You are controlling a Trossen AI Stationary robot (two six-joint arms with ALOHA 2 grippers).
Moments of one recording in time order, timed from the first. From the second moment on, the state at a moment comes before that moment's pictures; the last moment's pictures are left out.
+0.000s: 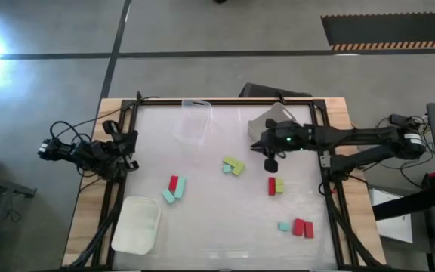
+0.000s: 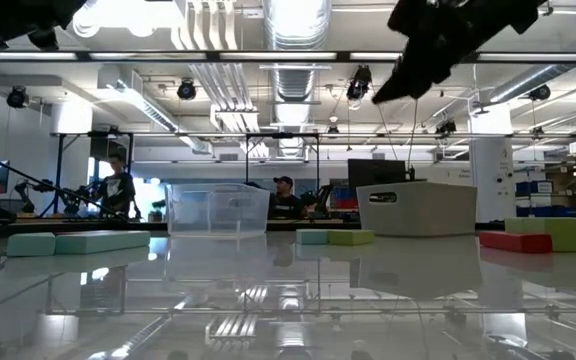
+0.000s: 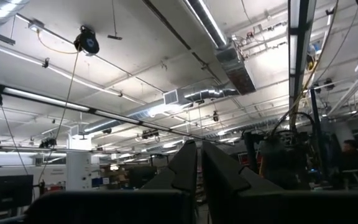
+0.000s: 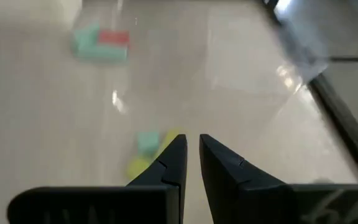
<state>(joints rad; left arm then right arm) -0.29 0.10 0.04 0.81 -0.53 0.64 -0.14 1.17 0.80 -0.27 -0.03 -0.14</state>
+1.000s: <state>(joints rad) -0.29 0.13 0.04 0.85 -0.53 0.64 -0.13 1.77 1.22 -0.57 -0.16 -0.29</state>
